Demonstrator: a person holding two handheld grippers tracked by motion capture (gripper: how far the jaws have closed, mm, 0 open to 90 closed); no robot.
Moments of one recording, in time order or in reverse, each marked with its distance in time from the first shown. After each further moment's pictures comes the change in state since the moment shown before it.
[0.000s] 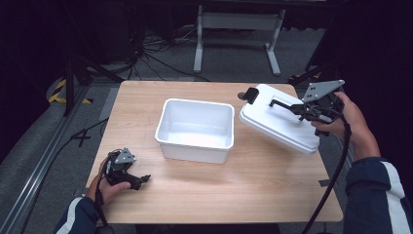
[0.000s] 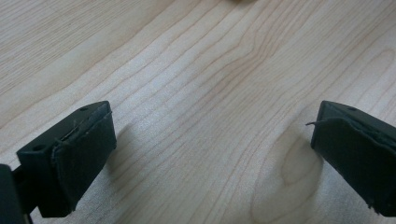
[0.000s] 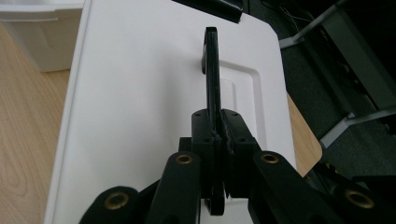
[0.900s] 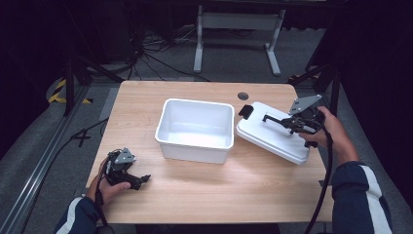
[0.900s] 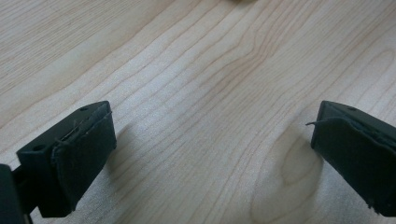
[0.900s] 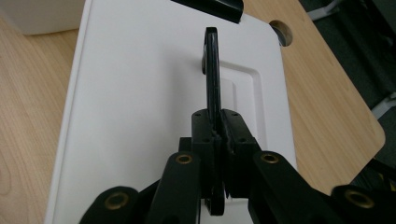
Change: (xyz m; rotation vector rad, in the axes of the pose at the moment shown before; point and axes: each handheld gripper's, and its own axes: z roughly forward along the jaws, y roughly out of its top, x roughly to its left) left arm 0.000 0.000 0.000 0.000 0.001 0.000; right arm 0.013 -0.032 0.065 0.071 0.084 0.041
